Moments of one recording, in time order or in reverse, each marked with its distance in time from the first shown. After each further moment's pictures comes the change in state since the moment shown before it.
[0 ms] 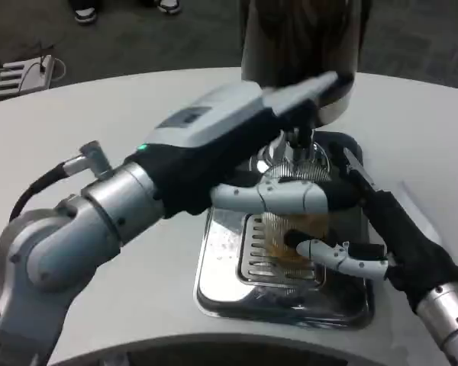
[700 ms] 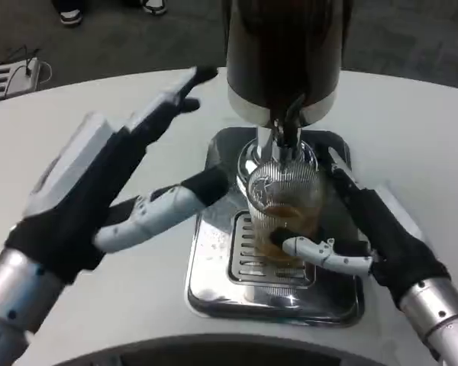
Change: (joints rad) left arm 0.457 -0.084 0.285 -0.163 -0.115 -0.100 0.198; right arm -0.048 0.025 0.031 0.057 0.006 -0.002 -0.004
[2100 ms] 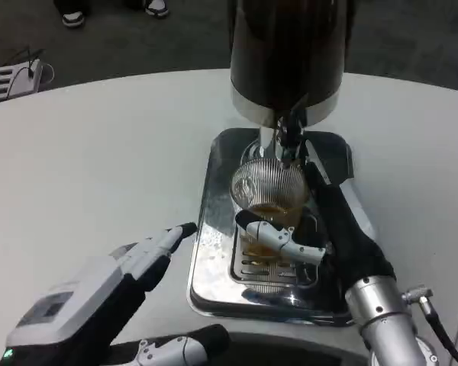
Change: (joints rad) left arm 0.395 0.060 -0.032 -0.178 0.244 0.075 -0.062; right arm -0.118 0.159 0.066 0.291 -0.064 -0.155 -0.249
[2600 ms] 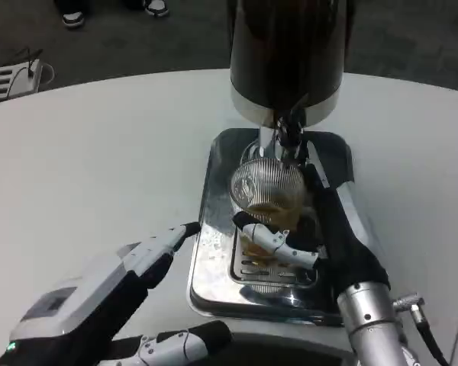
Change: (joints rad) left arm -0.029 0.023 -0.007 0.015 -0.028 0.016 -0.019; right arm 0.013 0.034 0.036 0.003 -0.086 0.014 -0.105
